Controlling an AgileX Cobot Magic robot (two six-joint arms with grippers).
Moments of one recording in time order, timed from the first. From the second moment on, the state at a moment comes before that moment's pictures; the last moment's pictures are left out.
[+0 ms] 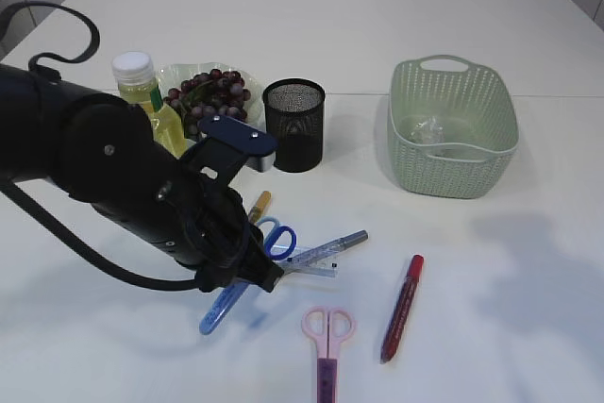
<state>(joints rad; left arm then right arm) -0.69 1.78 -0.99 -0.18 0.41 0.08 0.12 1.05 -0.99 0.05 1.25 0.01</state>
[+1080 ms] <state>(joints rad) -0.69 1.75 -1.13 -0.18 -0.06 0.08 0.12 1.05 -0.99 0.04 1.25 0.01</state>
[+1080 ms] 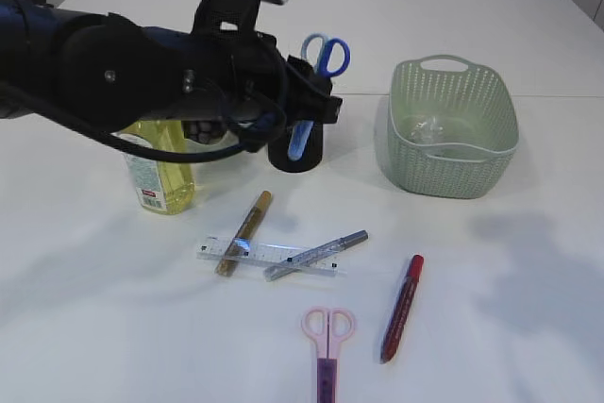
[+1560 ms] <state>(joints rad) -0.58 1.81 -1.13 -0.19 -0.40 0.08 0.12 1.05 -0.99 0.04 1.25 0.01</state>
